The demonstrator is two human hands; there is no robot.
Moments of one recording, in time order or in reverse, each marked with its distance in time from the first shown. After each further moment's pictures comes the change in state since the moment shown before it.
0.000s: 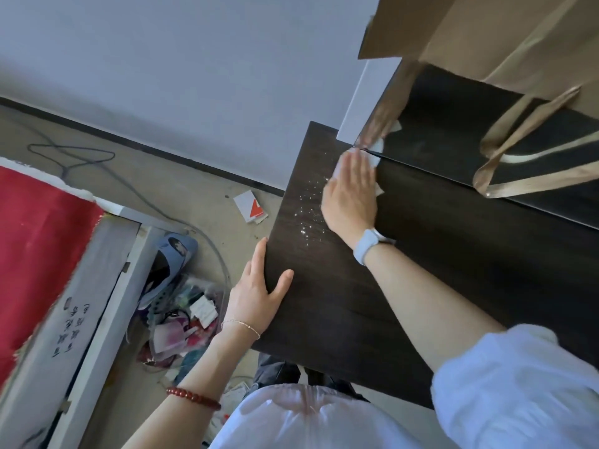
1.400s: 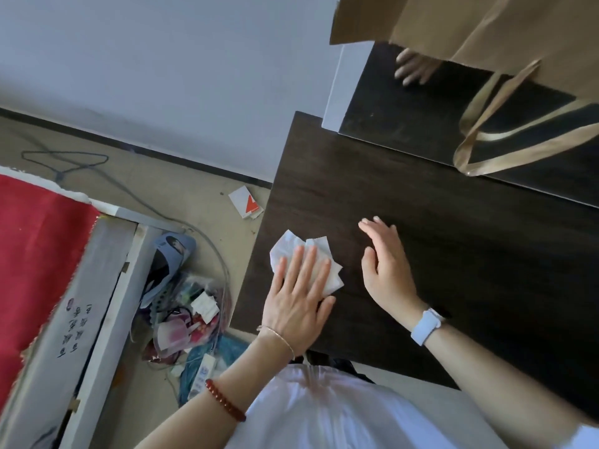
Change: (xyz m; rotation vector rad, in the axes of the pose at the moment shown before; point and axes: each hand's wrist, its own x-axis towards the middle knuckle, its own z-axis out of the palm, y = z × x) left_hand -0.040 0.032 0.035 0.704 -0.019 0.594; right_hand -0.130 0.075 -0.023 0.416 0.022 -0.080
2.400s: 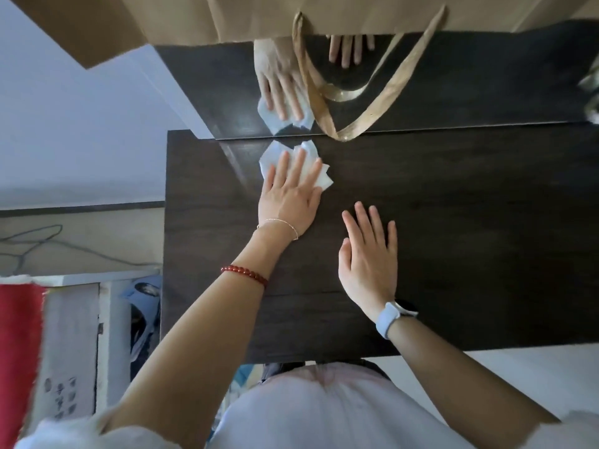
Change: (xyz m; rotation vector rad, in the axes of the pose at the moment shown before) left_hand 0.192 0.083 0.004 -0.005 -0.095 0.106; right_hand -0.039 0.082 -0.025 -0.436 0.227 0.305
